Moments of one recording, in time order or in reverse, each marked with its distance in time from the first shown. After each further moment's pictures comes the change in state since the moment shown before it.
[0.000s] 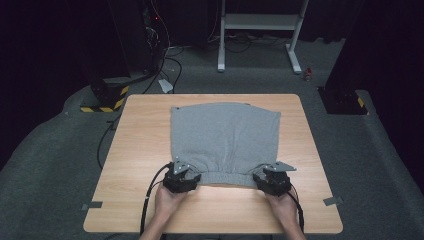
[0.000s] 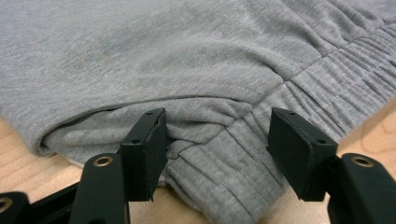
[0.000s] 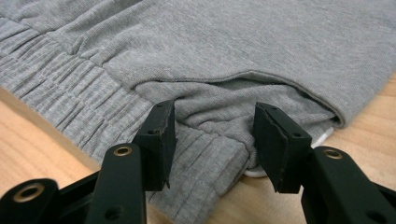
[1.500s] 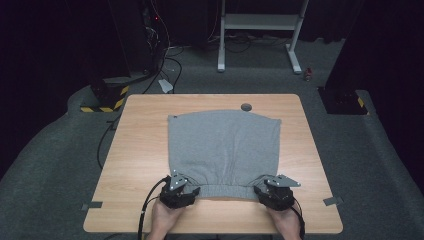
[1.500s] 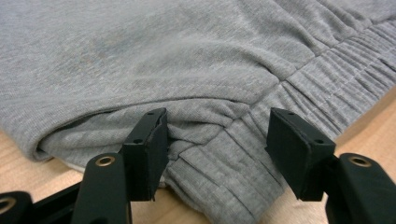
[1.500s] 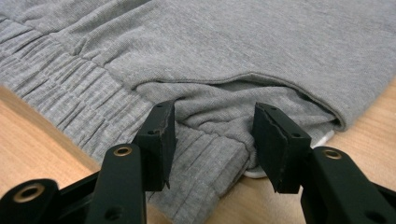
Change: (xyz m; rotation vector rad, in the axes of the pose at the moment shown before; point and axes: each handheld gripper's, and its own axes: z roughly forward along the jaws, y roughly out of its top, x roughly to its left) left arm -0.023 -0.025 -0.029 -0.003 -0.028 0.010; right arm 0.019 -0.027 -0.026 -0.017 0.019 -0.022
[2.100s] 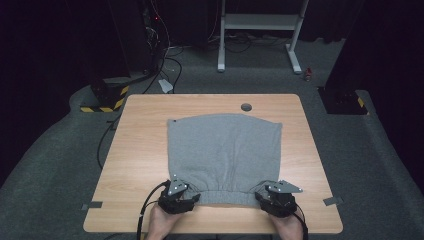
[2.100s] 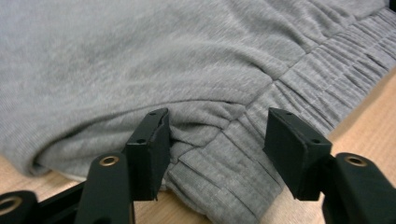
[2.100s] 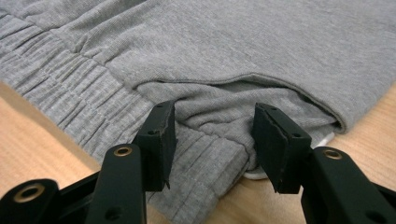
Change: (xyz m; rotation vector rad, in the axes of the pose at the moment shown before) left arm -0.007 -0.005 -0.013 0.012 -0.069 0.040; right arm 0.007 -0.008 -0.014 0.032 0.022 -0.009
